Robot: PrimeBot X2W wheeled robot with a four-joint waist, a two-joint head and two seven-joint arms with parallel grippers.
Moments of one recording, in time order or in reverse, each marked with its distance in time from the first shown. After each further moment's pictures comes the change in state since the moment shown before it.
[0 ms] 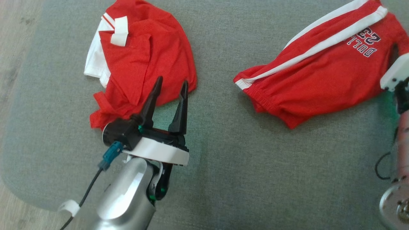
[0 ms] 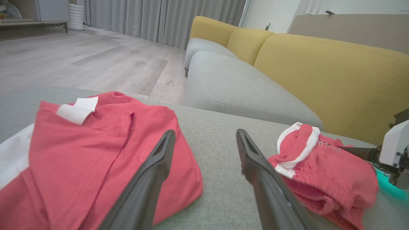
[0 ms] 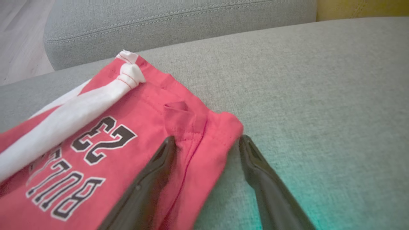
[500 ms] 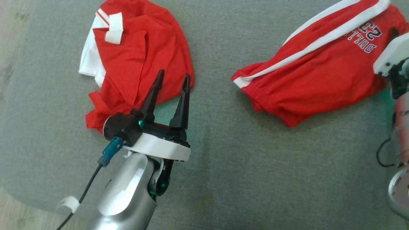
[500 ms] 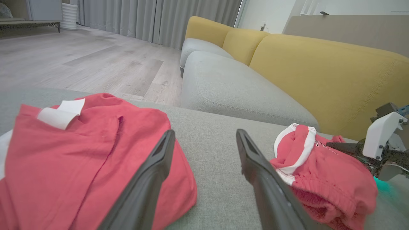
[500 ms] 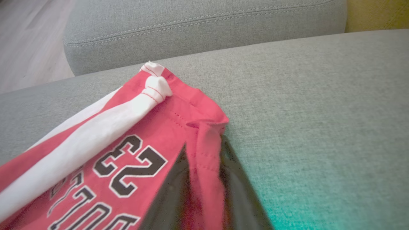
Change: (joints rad) left arm -0.024 -0.020 0.023 0.004 0.020 -0.026 -0.003; right arm -0.143 -0.043 0.049 0.209 -0.006 0.000 -0.091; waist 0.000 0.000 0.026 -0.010
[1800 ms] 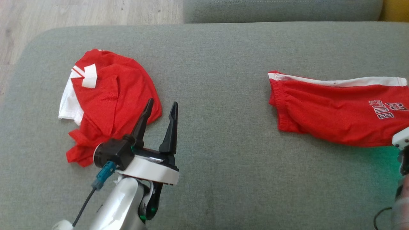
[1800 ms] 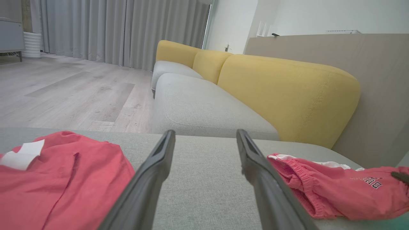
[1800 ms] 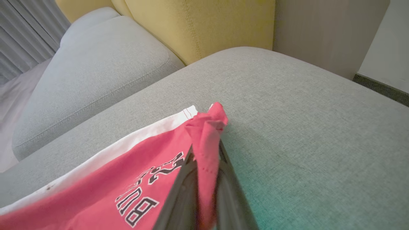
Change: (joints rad) left arm 0.138 0.040 0.040 -0.016 0.042 -0.008 0.008; right arm 0.445 0.052 -0.155 -0.288 0.263 0.000 -0.114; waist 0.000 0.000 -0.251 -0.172
